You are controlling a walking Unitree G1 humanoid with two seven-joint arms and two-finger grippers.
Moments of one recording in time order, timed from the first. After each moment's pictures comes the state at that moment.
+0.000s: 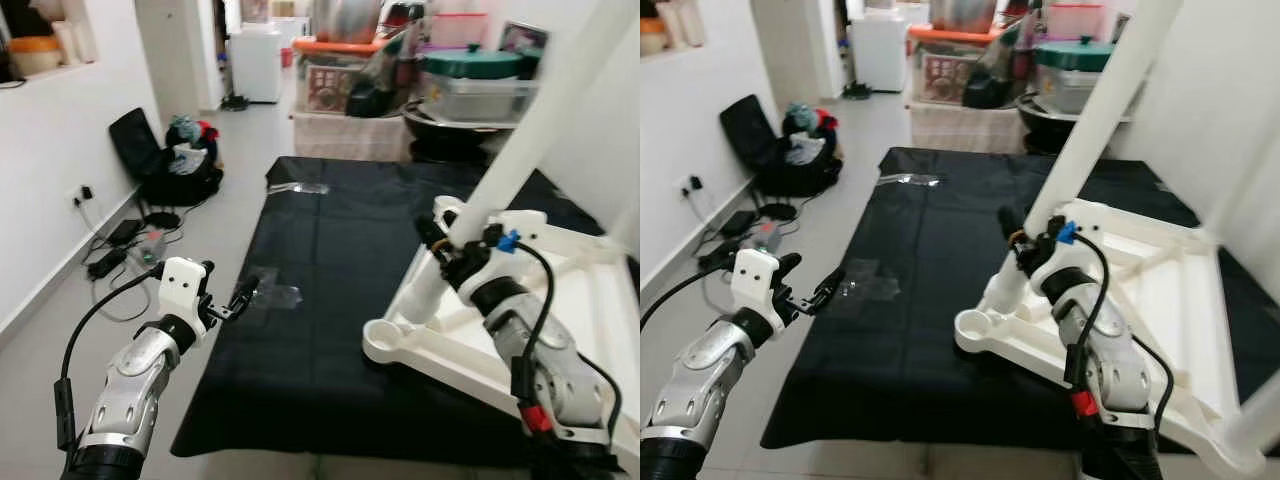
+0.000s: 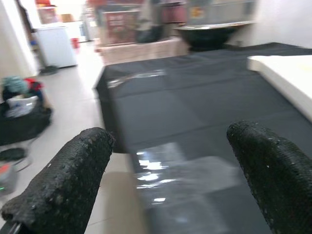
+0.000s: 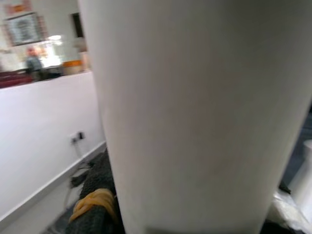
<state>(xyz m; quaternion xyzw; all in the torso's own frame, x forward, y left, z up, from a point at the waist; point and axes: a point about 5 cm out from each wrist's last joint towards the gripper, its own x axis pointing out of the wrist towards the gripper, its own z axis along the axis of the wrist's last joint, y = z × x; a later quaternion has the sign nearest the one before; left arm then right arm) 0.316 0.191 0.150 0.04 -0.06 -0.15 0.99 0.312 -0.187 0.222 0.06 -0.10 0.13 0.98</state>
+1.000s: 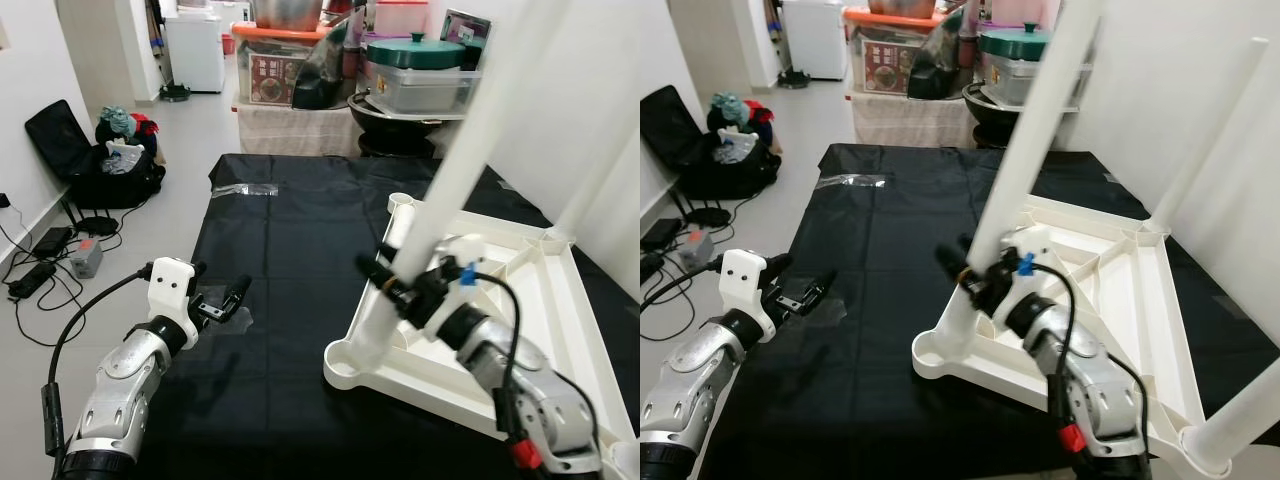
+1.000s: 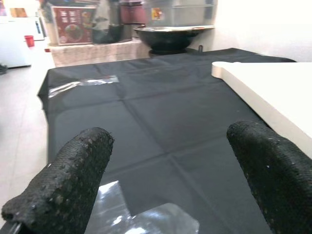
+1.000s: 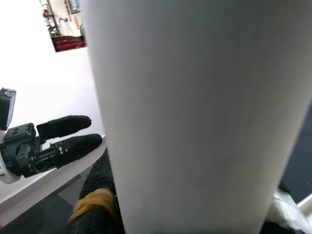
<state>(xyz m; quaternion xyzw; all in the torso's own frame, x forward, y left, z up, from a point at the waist) 0.312 0.194 0.150 0.02 -0.06 -0.15 0.99 0.284 -0.143 0.203 0.07 -0.04 0.33 0.94</state>
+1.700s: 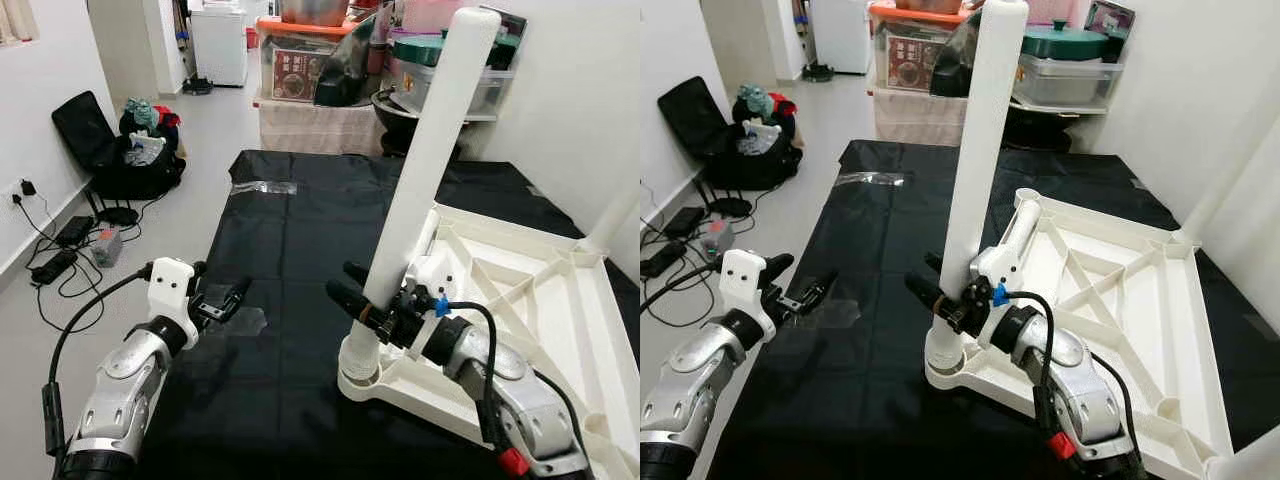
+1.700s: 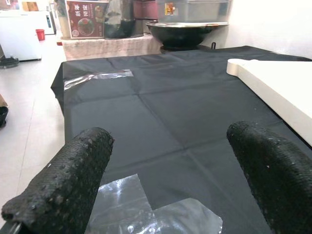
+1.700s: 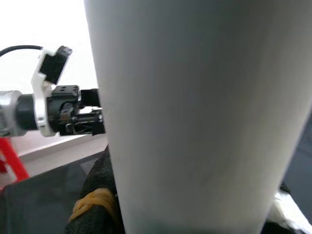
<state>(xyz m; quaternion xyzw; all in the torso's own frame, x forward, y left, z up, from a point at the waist) 0.311 0.195 0.149 0.02 -0.06 -0.16 0.99 0.283 -0.133 0.189 -0.03 -0.07 0.43 0.90</state>
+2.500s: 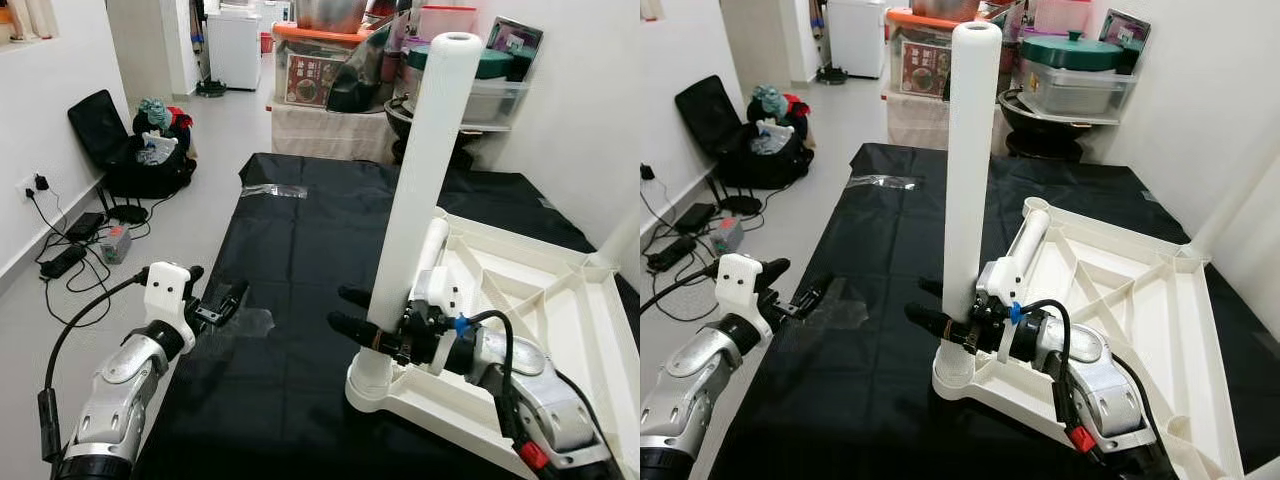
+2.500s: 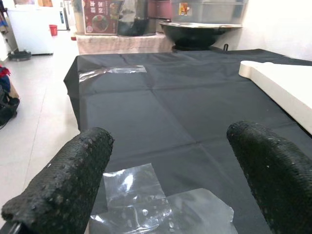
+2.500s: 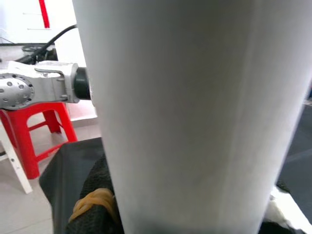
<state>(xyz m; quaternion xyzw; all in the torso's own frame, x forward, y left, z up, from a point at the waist) 0.308 0.198 0.144 0.01 -0.05 -0.15 0.99 0.276 -0.142 0.183 -0.04 -0.03 0.54 0.84</state>
